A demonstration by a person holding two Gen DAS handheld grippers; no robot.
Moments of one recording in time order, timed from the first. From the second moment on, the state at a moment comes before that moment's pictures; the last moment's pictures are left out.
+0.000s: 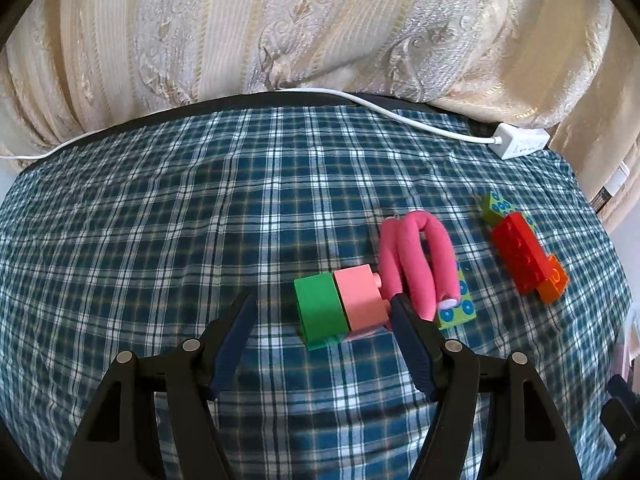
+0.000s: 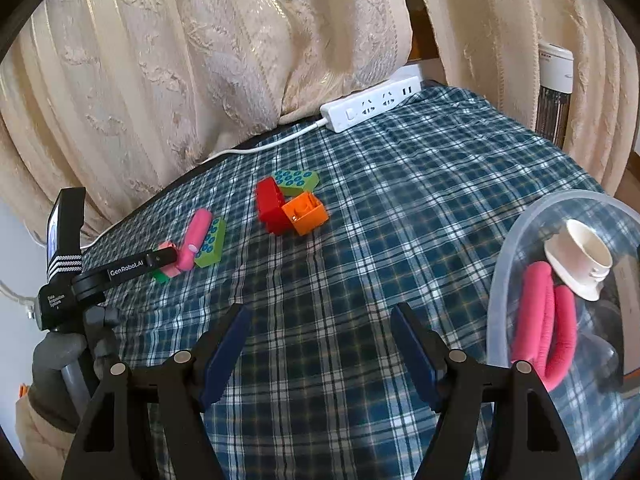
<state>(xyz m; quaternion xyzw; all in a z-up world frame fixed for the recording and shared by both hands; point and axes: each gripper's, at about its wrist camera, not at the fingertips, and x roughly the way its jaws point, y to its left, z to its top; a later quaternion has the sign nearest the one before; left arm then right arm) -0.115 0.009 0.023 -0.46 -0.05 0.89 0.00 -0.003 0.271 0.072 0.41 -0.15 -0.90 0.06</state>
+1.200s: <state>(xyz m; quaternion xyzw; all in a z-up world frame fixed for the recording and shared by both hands) -0.118 -0.013 0.029 -0.44 -0.03 0.90 -0.02 -0.043 0.223 0.075 0.43 -0.11 -0.89 0.10</state>
